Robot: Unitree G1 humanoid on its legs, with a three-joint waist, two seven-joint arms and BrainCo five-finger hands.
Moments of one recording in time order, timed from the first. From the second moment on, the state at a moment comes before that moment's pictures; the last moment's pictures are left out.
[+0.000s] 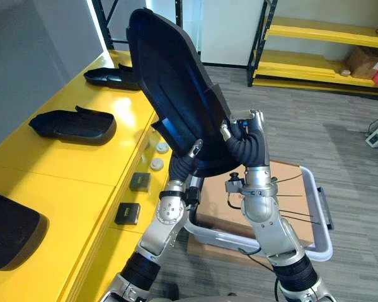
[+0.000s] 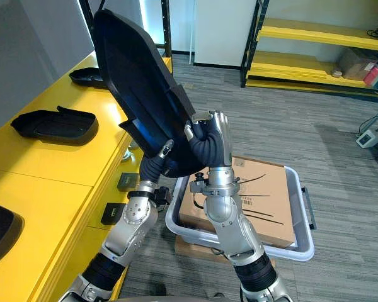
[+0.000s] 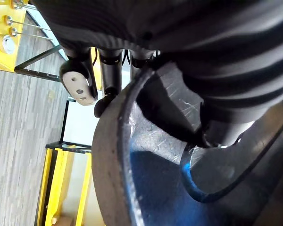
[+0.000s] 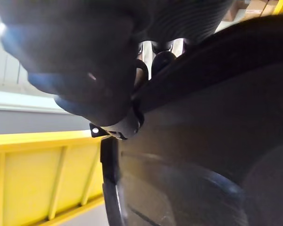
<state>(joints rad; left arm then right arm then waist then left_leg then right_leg) -0.20 0.06 -0.42 -0.03 -0.22 -0.06 0.39 -0.23 -0.11 0.37 -0.38 -0.54 0.00 -0.41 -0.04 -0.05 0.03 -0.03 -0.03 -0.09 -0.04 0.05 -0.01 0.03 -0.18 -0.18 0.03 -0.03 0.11</state>
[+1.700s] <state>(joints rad) 0.33 -0.04 -0.08 -0.48 0.11 -0.14 0.29 0.32 0.07 -0.20 0.59 0.14 -0.11 -0.12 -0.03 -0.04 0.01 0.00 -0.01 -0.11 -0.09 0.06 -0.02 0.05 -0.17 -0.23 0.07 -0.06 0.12</state>
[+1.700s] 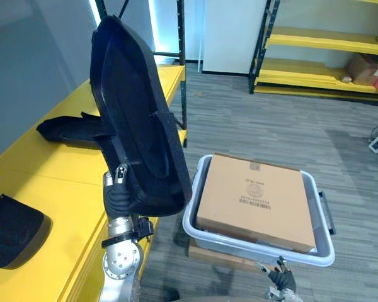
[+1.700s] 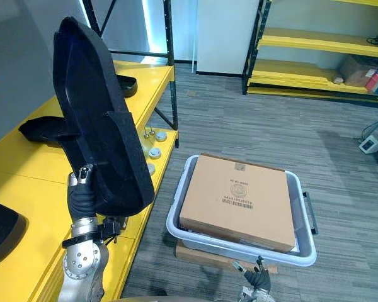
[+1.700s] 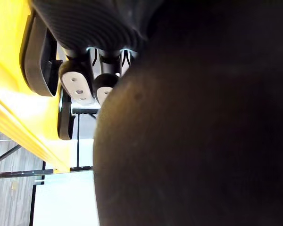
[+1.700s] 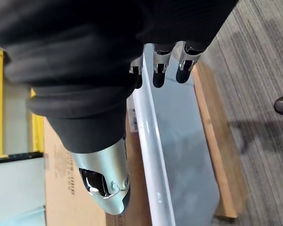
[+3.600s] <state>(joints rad) 0.21 -0.02 -0.23 -0.36 0.06 -0.20 0.31 0.26 0.03 -0.12 0.64 0.03 -0.10 -0.15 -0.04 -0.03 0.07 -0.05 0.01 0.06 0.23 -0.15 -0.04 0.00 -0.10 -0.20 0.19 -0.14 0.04</state>
